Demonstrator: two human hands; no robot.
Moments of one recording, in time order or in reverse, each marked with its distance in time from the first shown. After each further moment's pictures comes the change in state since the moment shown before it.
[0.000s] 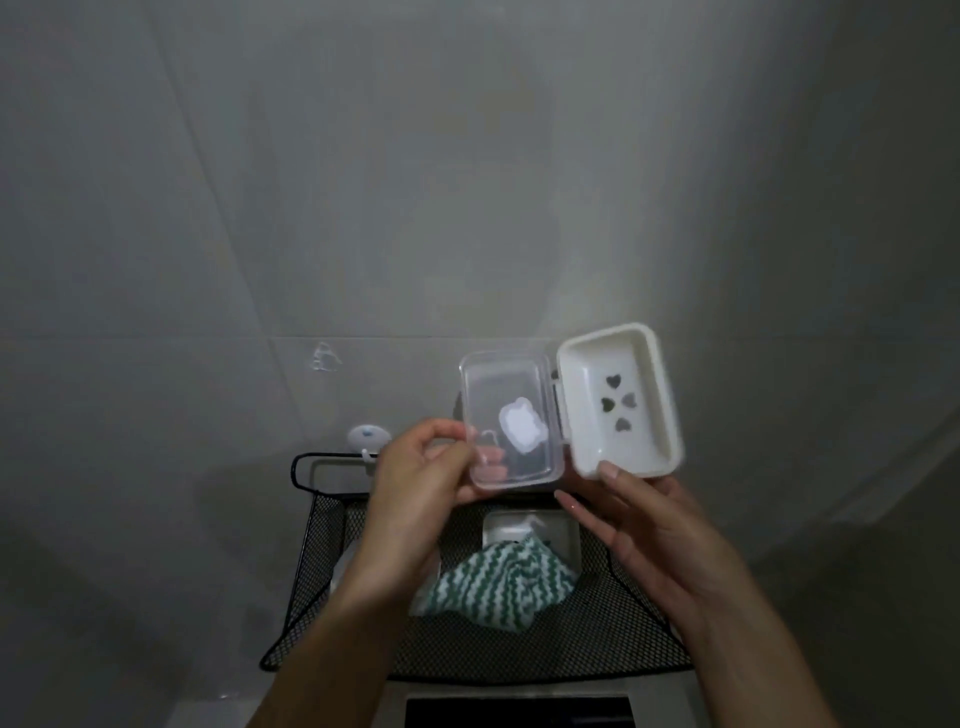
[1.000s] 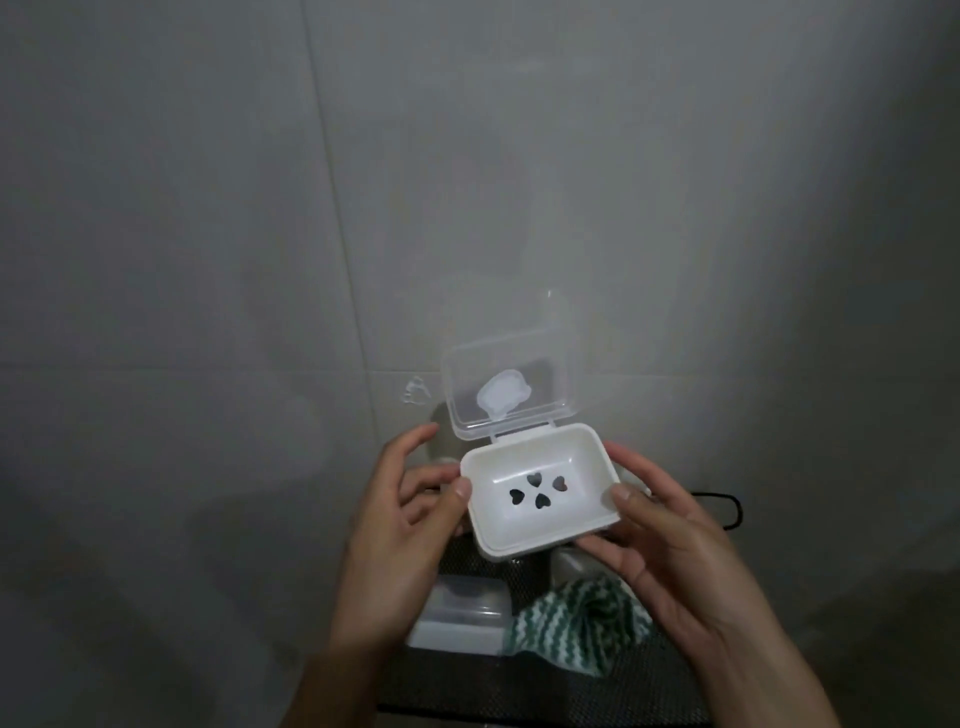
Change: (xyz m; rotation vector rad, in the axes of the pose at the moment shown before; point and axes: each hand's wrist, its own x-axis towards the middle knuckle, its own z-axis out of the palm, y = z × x) left_hand -0.020 0.019 -0.097 0.137 0.033 0.284; right_hand 0.002 0.034 0.070 -0.090 -0.094 -0.050
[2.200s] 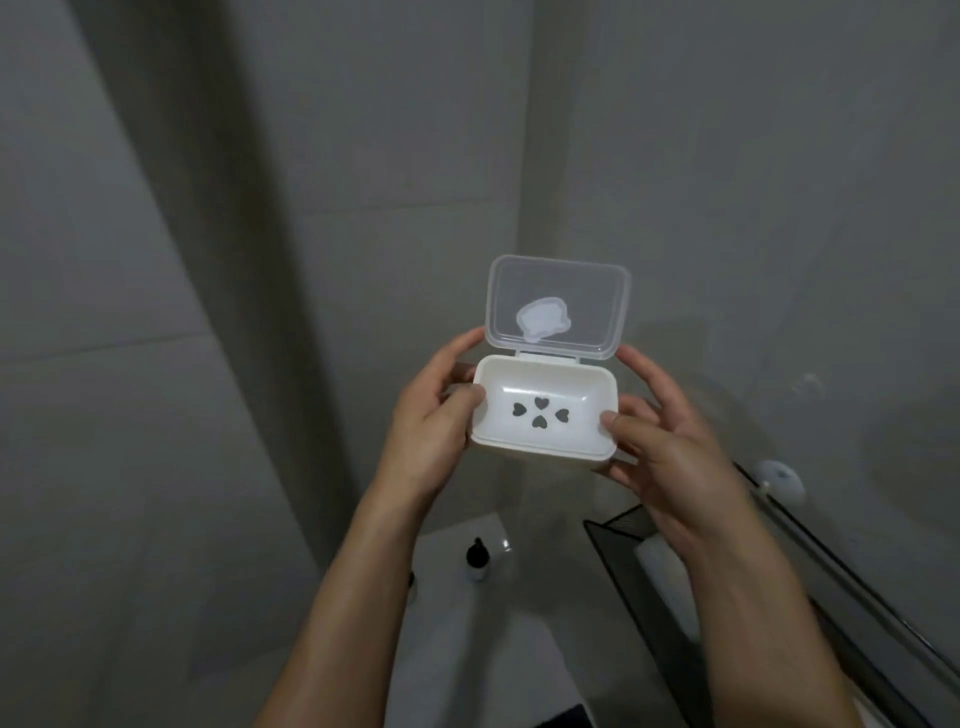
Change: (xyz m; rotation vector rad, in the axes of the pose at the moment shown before) left_hand -0.171 0.066 -0.045 0.322 1.022 0.083; right_hand -0.007 0.054 0.139 -0.386 -1.101 0.273
